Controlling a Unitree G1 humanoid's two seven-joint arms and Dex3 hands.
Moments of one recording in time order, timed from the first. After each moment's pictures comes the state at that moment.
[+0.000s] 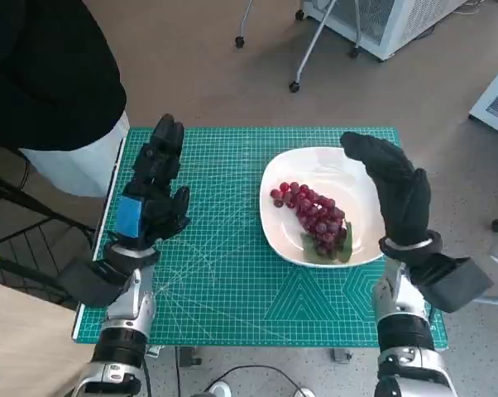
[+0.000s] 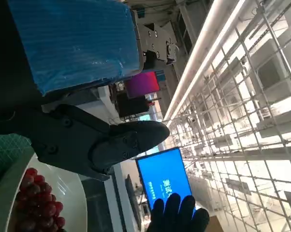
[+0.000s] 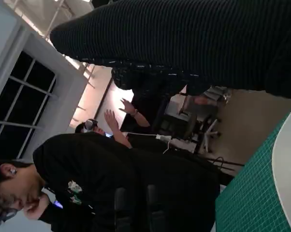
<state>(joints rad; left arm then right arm) -0.50 0.14 0.16 0.64 -0.27 -0.78 -0.39 -0.76 -0.13 -0.22 1.01 0.35 -1.01 0.65</state>
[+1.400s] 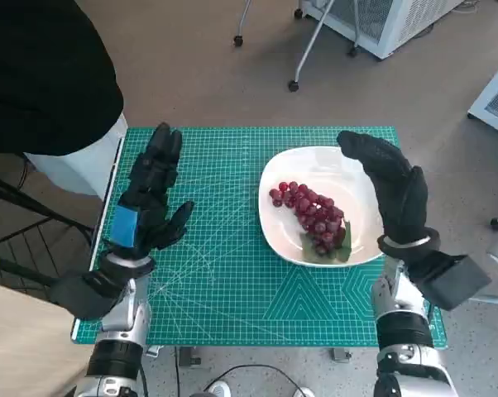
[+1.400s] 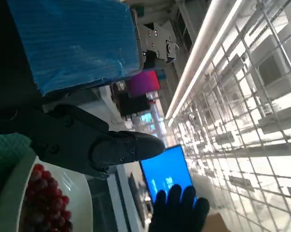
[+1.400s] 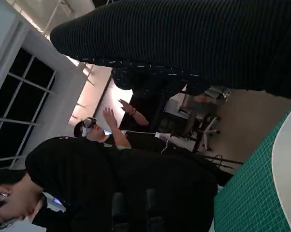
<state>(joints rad) -0.41 0.13 0.16 0.52 -0.22 -0.76 -0.36 -0.77 -0.13 -0.22 1.02 0.35 -1.01 0.66</state>
